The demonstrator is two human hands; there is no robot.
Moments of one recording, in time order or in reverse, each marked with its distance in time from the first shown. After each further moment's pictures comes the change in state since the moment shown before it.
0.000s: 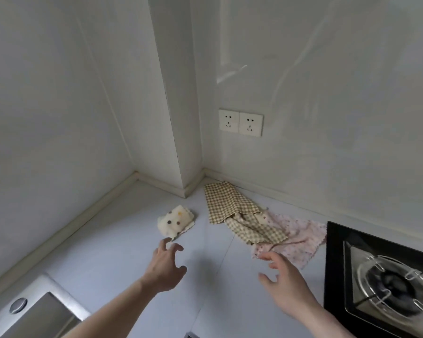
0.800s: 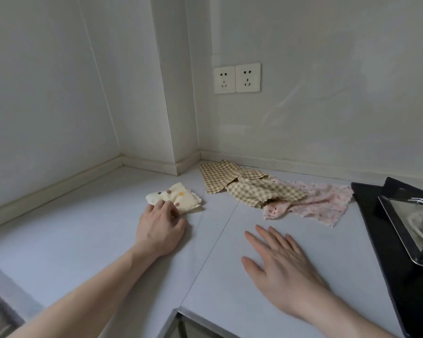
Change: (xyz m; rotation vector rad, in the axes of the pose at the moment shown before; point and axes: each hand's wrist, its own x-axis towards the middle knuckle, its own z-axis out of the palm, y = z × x) left_hand 0.111 -0.060 0.123 0.056 0.585 0.208; right_hand 0.041 0.096 0.151 -0.640 0.093 -0.200
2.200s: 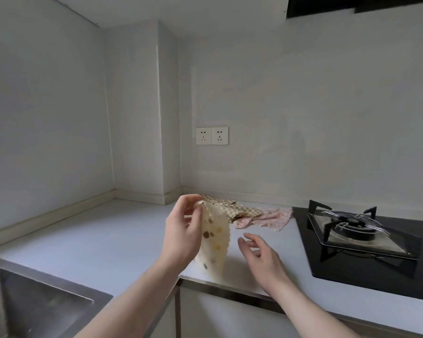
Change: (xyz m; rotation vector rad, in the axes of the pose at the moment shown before) left_hand -0.173 0.109 -0.119 -1.123 0.302 0.278; right_hand -0.108 -0.035 -0.001 0.894 0.440 0.167
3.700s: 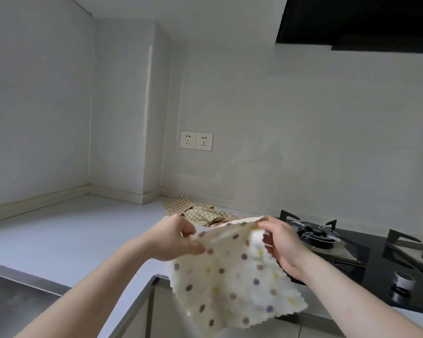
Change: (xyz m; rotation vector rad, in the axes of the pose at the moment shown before) left_hand 0.017 0.011 -0.026 0.668 -0.727 -0.036; right_hand -0.011 -0.059 -0.090 0.315 0.002 0.121
